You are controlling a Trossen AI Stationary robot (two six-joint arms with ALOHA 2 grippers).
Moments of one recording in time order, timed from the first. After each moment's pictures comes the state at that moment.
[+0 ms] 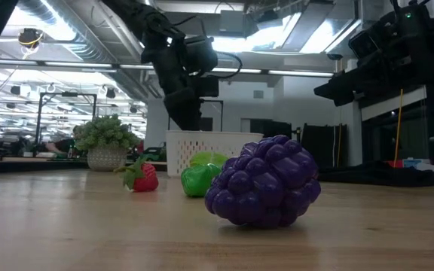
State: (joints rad) left arm 0.39 1.81 1.26 -0.55 0.09 0.30; right arm -0.28 0.82 0.17 0.42 -0.41 -0.11
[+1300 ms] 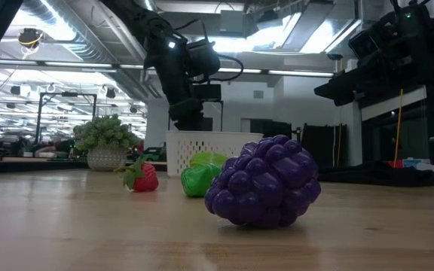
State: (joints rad) left arm 0.39 1.85 1.26 -0.50 0.02 0.30; right arm -0.28 0.82 0.17 0.42 -0.41 -0.11
